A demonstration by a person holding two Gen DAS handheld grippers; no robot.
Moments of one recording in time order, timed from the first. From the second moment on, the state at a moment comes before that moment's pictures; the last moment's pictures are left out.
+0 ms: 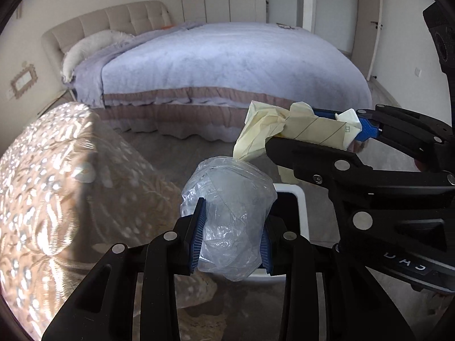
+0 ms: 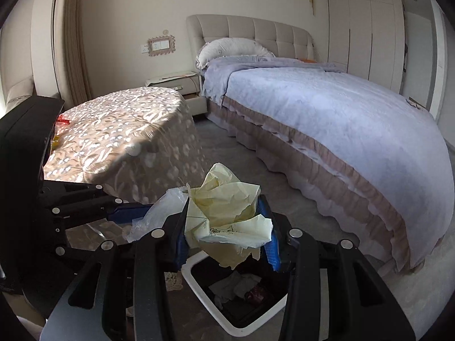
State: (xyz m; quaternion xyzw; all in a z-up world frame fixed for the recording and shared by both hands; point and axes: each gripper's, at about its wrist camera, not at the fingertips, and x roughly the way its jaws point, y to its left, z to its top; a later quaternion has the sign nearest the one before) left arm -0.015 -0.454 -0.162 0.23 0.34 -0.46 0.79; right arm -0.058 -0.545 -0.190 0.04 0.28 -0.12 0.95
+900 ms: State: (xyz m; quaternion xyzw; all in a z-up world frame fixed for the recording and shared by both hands) left arm -0.044 -0.421 -0.158 0.30 0.30 -0.45 0.79; right arm -0.018 -0.574 -0.251 0.07 0.37 -0.15 0.92
